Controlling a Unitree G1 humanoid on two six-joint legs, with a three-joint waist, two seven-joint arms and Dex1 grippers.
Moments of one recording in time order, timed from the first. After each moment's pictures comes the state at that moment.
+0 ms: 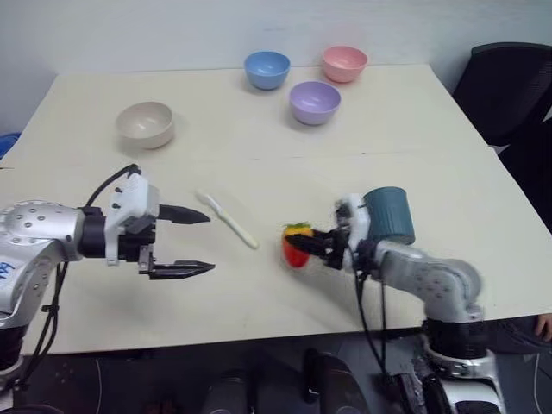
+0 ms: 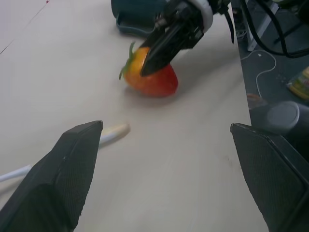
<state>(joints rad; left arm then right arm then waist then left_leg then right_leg) -0.35 0.99 0.15 -0.34 -0.63 0.60 -1.15 -0.48 -0.38 -0.21 -0.36 0.98 1.21 0.26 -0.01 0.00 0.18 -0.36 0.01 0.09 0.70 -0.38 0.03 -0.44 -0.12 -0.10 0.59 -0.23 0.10</state>
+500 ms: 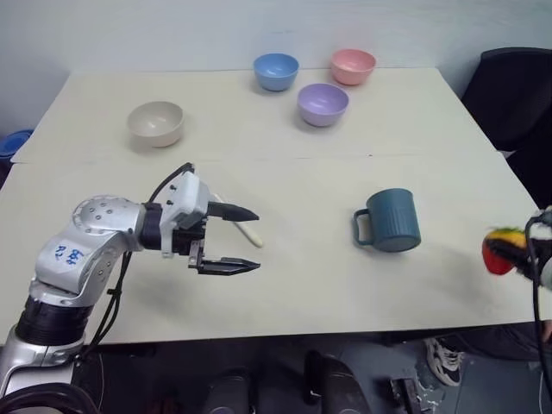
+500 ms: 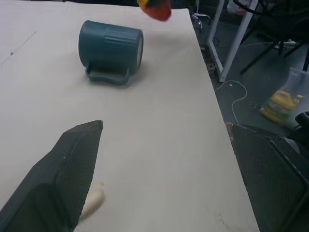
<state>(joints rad) -0.53 0.78 -0.04 -0.29 -0.59 0.56 -1.15 0.04 -0.90 -0.62 -0.29 0.70 1.09 0.32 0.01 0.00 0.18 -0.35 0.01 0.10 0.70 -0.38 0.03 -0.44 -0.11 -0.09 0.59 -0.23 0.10</state>
